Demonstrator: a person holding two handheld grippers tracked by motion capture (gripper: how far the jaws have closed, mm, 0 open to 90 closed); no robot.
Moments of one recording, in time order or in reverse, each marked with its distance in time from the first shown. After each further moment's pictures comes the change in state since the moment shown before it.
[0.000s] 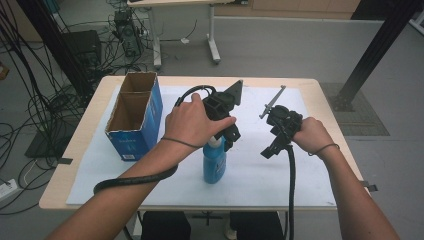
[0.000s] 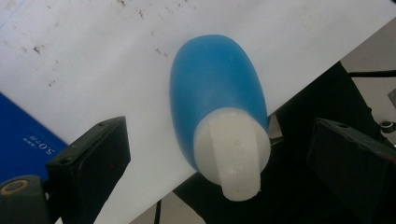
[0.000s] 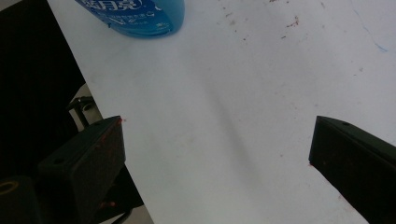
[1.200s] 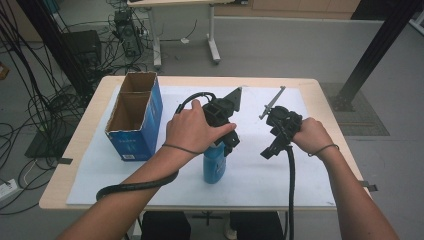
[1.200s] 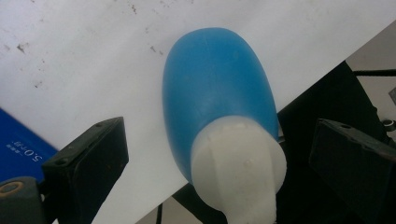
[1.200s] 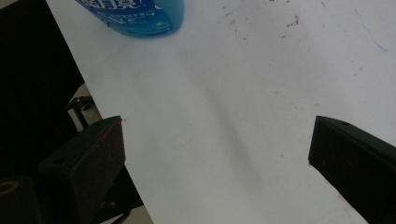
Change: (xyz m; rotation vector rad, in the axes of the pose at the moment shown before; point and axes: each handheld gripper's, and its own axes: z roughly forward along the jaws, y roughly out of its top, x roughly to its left) left arm 0.003 -0.001 0.015 0.000 -0.011 0.009; right arm 0.002 -0.001 0.001 -0.004 -0.008 -0.005
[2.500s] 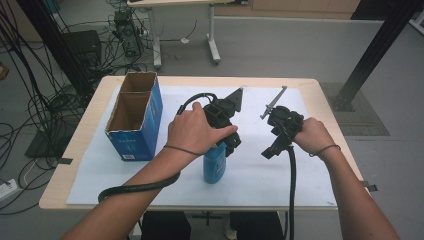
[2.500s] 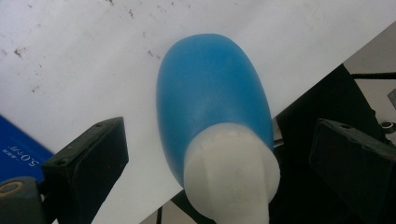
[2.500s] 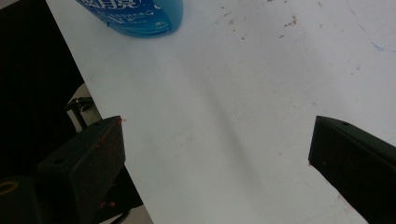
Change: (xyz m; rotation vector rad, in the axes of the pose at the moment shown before) left arm -0.002 -0.001 0.002 -0.014 0.000 -0.003; right arm 0.001 -0.003 -0.002 -0.008 -0.005 -0.002
